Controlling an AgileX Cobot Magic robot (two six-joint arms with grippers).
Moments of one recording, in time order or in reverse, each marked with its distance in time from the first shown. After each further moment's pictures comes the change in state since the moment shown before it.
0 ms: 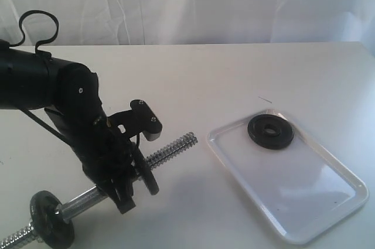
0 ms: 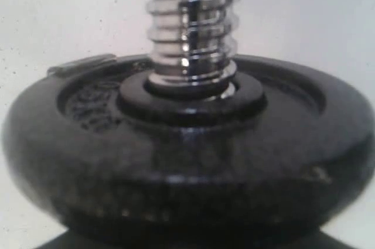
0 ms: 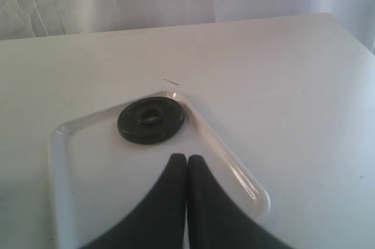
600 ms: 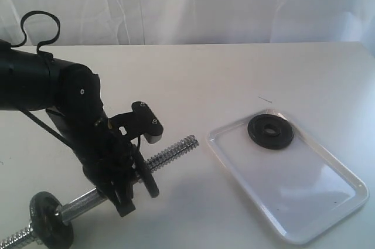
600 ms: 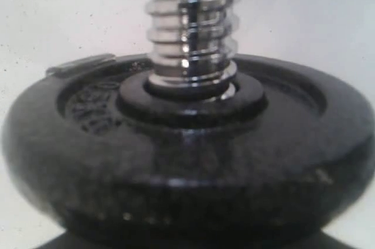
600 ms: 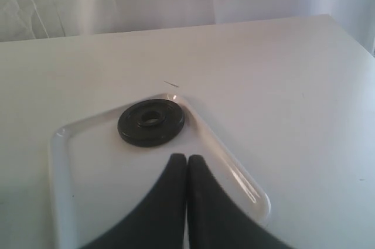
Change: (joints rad) left arm -0.016 -0.001 0.000 0.000 0.010 0.002; right arm 0.000 0.000 0.000 0.000 -0.007 0.000
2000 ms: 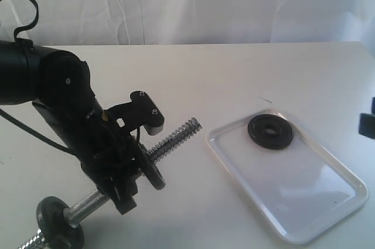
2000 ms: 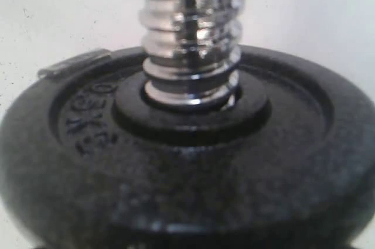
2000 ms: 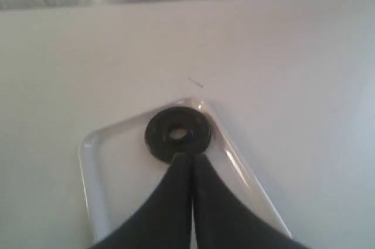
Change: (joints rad) left arm -0.017 -0.095 0.007 -0.026 0.020 0.002; right arm 0.031 0.685 -0.519 0.101 0.116 -0.175
